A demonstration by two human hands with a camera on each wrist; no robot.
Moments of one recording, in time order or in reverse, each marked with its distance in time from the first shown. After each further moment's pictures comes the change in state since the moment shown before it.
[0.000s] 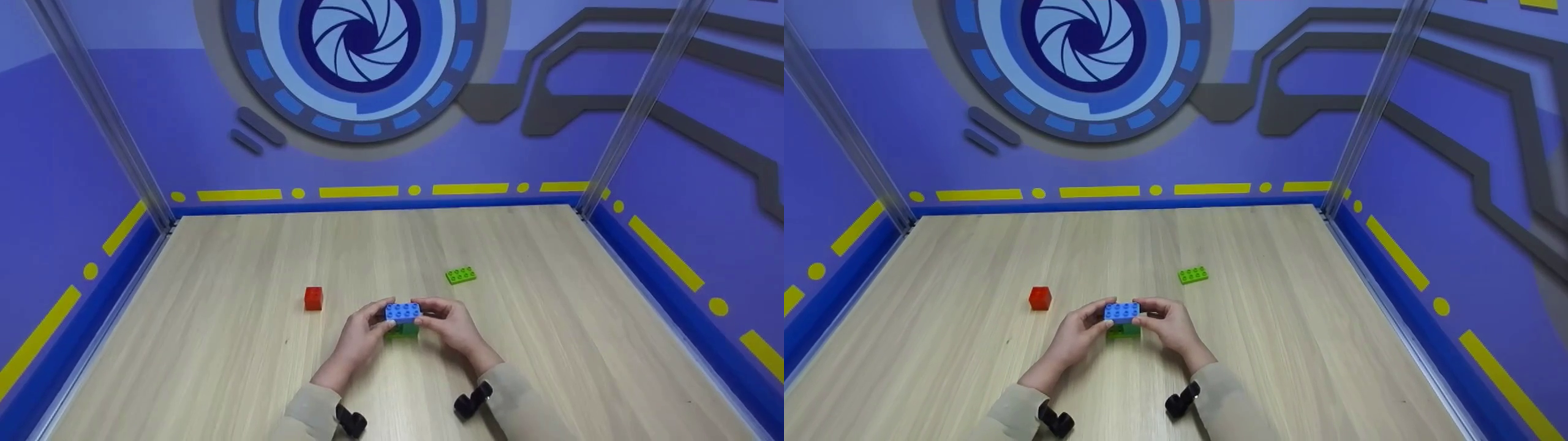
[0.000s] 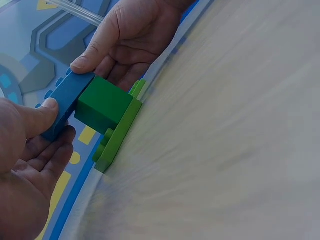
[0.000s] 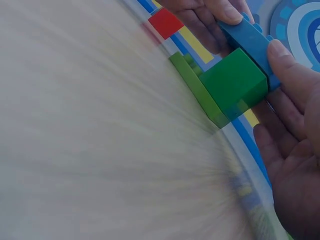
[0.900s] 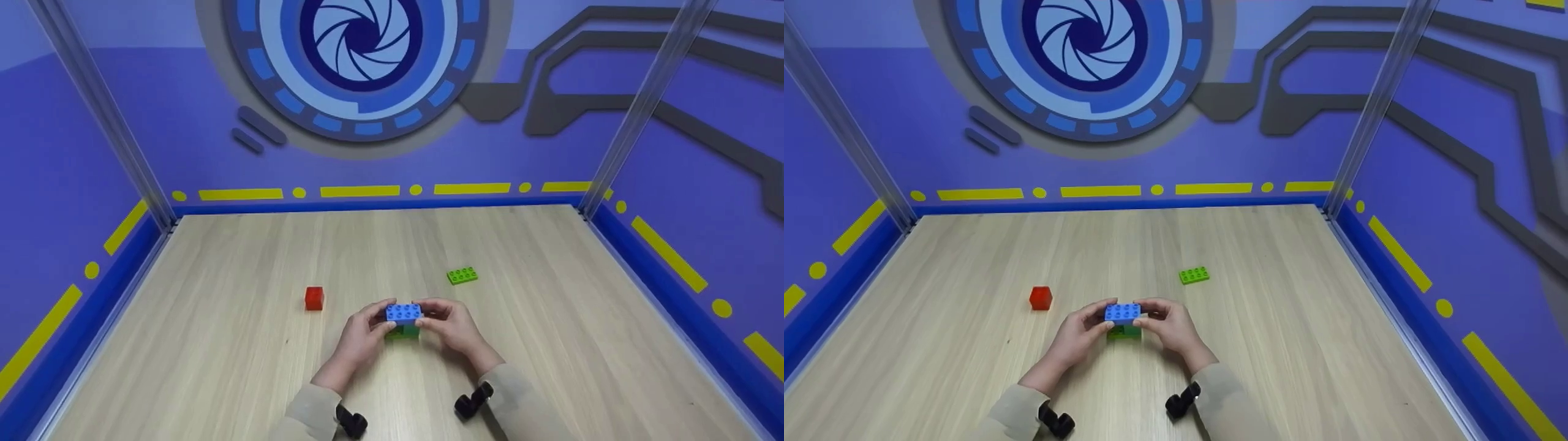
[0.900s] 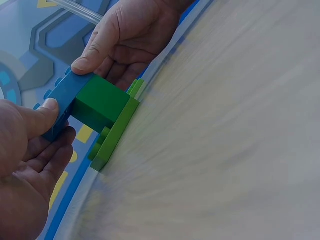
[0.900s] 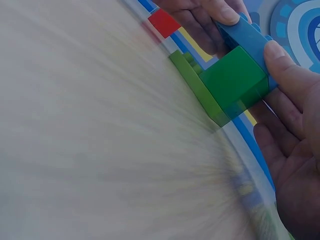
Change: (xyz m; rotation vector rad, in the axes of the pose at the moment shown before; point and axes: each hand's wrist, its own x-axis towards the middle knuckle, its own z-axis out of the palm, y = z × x) left_hand 0.000 -0.001 0.000 0.040 0.005 0.034; right_hand 0.003 0.001 -0.001 -0.034 -0.002 -0.027
